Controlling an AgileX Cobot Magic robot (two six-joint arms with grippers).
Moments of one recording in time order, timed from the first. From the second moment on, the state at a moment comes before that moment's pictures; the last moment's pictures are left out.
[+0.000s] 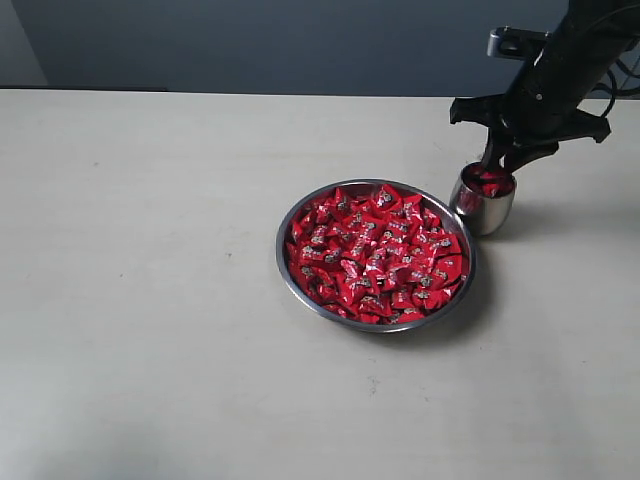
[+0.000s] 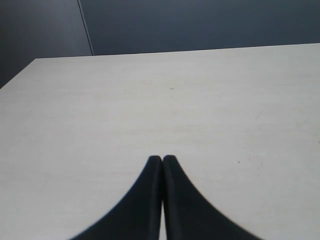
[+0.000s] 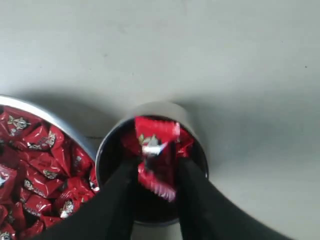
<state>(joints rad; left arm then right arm) 0.19 0.00 0.00 0.03 0.34 0.03 0.26 2.01 -1.53 0.14 0.92 0.09</state>
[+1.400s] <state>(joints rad) 0.19 0.00 0.00 0.03 0.34 0.03 0.47 1.98 -1.53 0.50 0.98 -0.24</state>
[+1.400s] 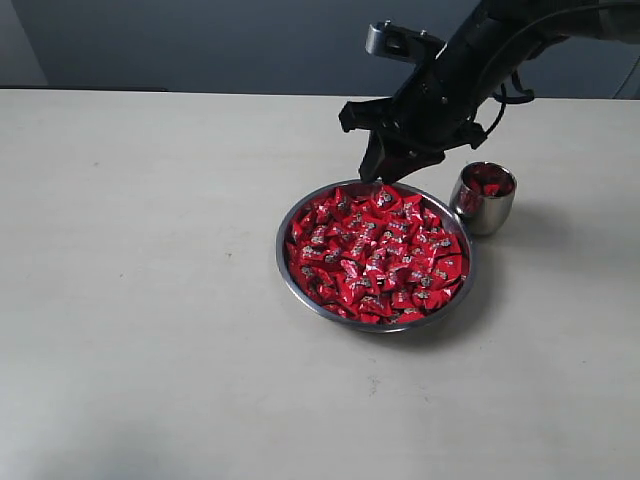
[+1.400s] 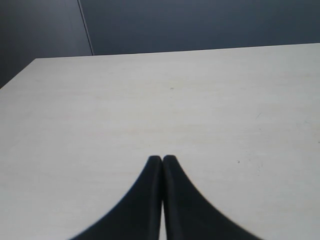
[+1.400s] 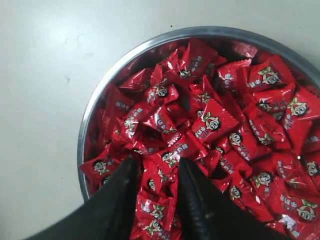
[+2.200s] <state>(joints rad) 0.19 0.00 0.00 0.03 0.34 0.03 0.54 2.12 -1.53 0.41 0.95 -0.27</state>
